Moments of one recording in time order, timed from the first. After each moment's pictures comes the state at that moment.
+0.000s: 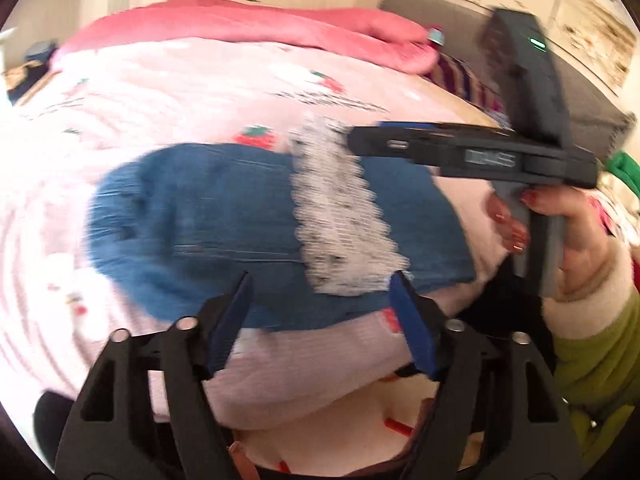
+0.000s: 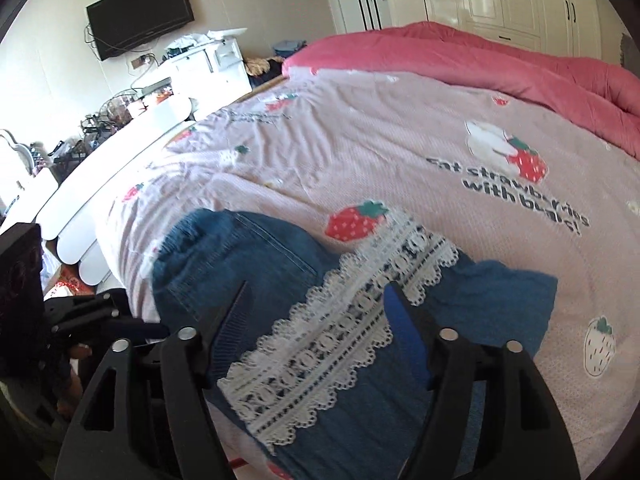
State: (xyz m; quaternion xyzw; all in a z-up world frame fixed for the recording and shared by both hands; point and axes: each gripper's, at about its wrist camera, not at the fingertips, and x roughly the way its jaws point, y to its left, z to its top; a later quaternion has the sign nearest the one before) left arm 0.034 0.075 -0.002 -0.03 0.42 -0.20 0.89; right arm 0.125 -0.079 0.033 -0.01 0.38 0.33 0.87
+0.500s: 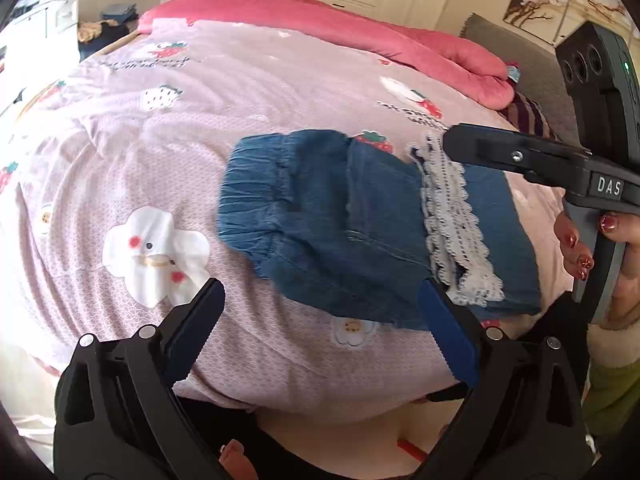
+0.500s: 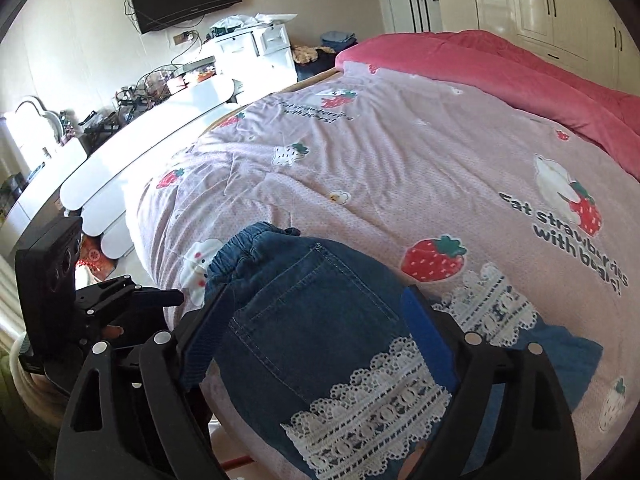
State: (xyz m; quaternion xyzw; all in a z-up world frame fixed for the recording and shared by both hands) left arm 0.040 0.151 -0.011 -0.09 0.43 -0.09 0.90; right arm 0.140 -0.002 0.041 -0.06 0.39 0.39 0.83
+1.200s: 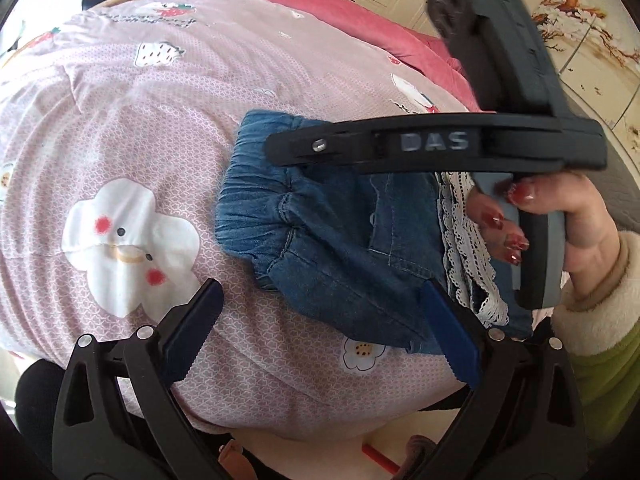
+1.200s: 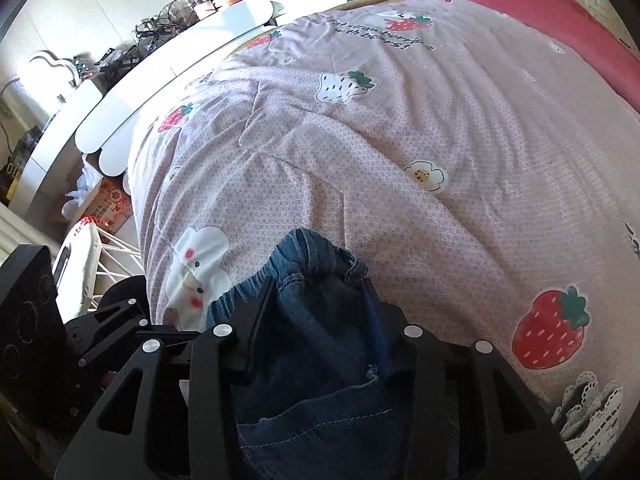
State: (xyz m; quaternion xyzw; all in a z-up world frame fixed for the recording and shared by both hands) left arm 0.068 0.167 -0.042 -0.17 0.44 -0.12 0.87; right arm 0.198 0.097 -0.005 -0.10 0.48 0.46 0.74
